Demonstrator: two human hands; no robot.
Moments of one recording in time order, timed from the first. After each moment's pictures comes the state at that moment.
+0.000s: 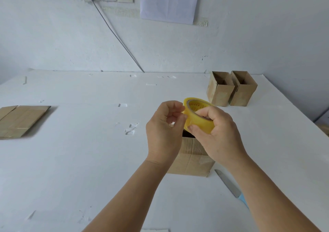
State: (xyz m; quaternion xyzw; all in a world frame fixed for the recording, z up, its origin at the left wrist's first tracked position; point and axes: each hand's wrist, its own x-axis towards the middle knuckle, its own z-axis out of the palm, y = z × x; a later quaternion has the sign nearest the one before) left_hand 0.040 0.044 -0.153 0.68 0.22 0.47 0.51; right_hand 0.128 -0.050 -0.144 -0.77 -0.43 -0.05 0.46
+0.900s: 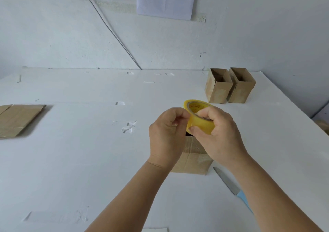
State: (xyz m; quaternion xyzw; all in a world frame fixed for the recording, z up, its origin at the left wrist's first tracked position) left_hand 0.045 0.038 -0.163 0.72 0.21 0.47 0.47; right_hand 0.132 -0.055 -0.148 -0.78 -0.43 -0.04 0.46
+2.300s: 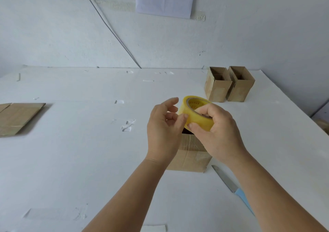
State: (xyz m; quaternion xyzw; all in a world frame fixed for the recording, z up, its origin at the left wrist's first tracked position) left_hand 0.047 0.042 -0.166 0.68 0.23 0.44 0.54; right_hand 0.134 -0.057 -0.146 -0.77 -0.44 -0.04 0.47
